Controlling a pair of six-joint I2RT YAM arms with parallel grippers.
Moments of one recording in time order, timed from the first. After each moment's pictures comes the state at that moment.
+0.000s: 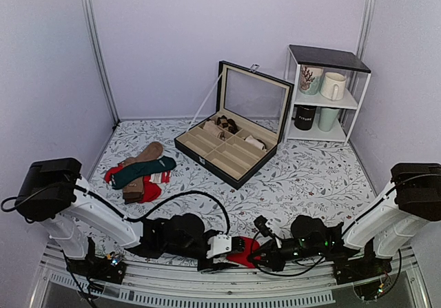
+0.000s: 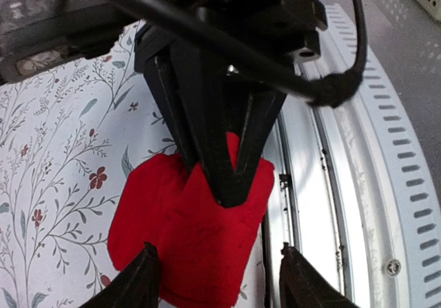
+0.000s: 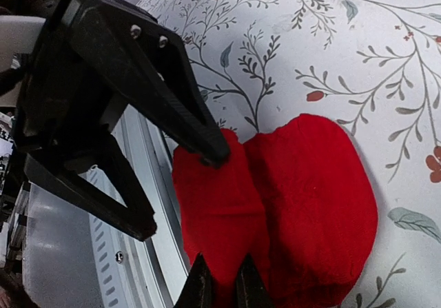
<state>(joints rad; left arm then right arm) -1.38 1.70 0.58 0.56 0.08 0.22 1.29 1.57 0.24 0.77 -0.16 0.62</state>
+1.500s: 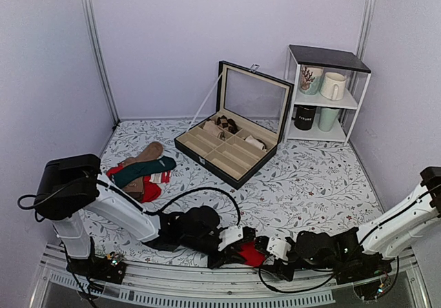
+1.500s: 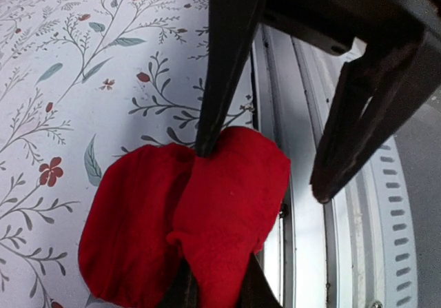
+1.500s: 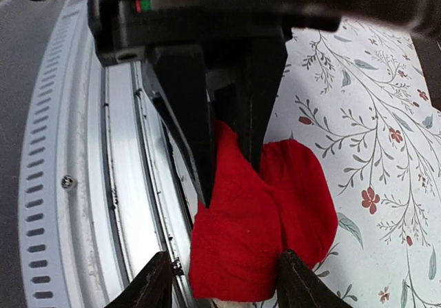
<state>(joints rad) -1.31 1.85 0.71 0.46 0.27 0.00 1.50 1.30 0.26 0.45 0.21 0.13</state>
